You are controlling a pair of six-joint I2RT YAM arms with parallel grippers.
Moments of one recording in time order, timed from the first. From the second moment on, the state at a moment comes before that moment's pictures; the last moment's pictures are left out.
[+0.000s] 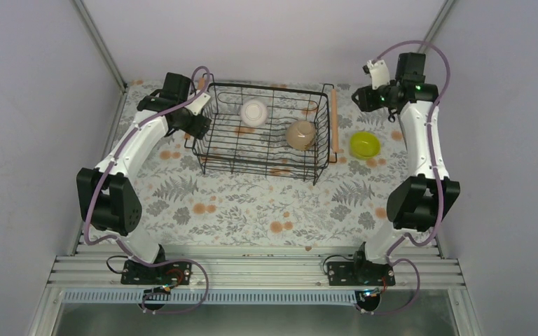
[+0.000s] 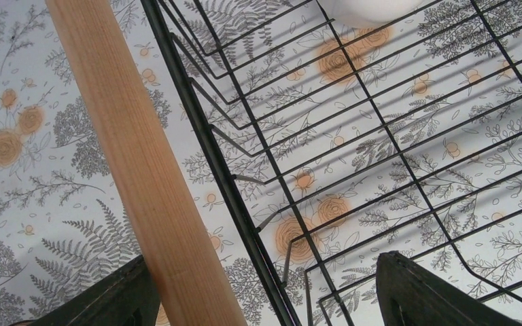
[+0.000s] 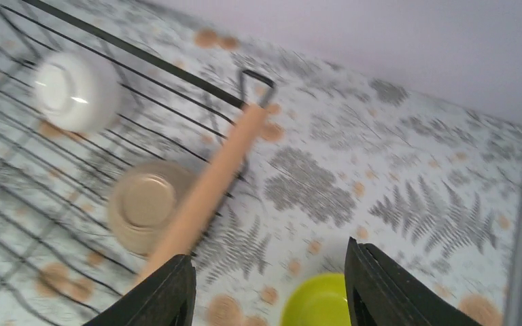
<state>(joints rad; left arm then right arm) -0.22 1.66 1.52 -0.85 0.05 0.28 -0.12 1.71 1.78 -0.89 -0.36 -0.39</state>
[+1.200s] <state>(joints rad) -0.22 1.61 1.48 -0.90 0.04 0.35 -0.02 1.89 1.82 -1.18 -0.59 -0.23</state>
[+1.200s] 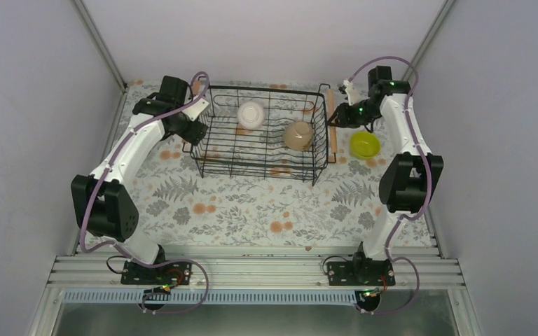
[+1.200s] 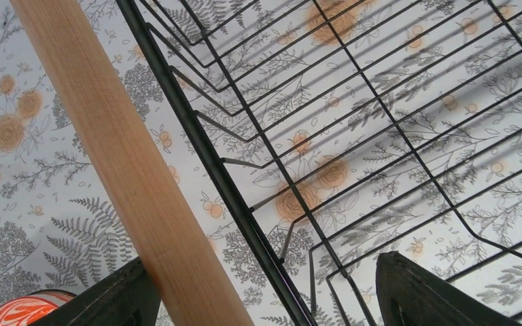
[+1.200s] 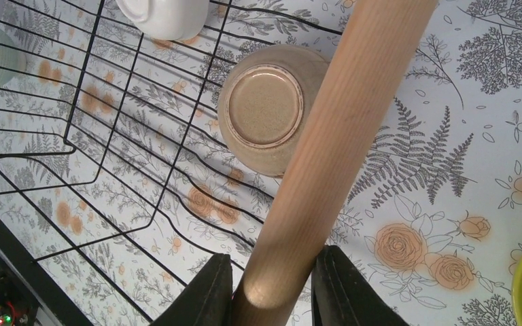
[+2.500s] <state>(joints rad) -0.22 1.59 1.82 -1.07 0.15 0.38 0.12 2.12 2.15 -1.01 0.01 -0.67</state>
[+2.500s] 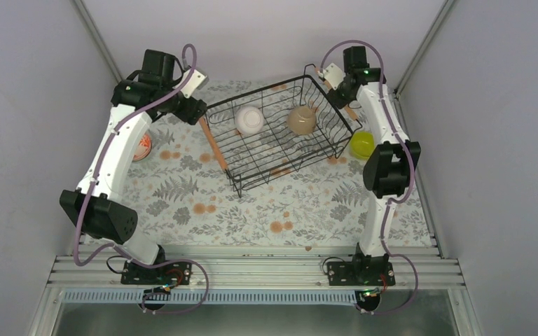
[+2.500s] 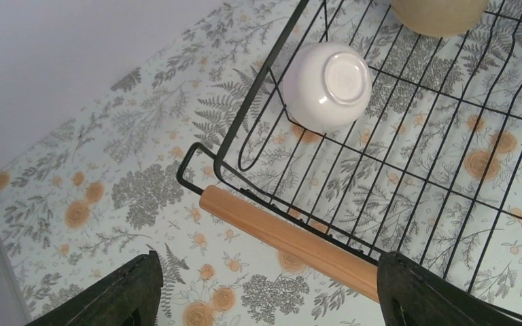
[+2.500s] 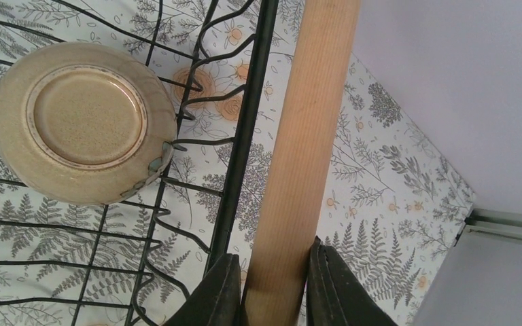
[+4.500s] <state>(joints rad) -0.22 1.60 1.68 -0.96 0.18 0.35 0.25 1.82 1.97 -0.88 0.03 -0.80</state>
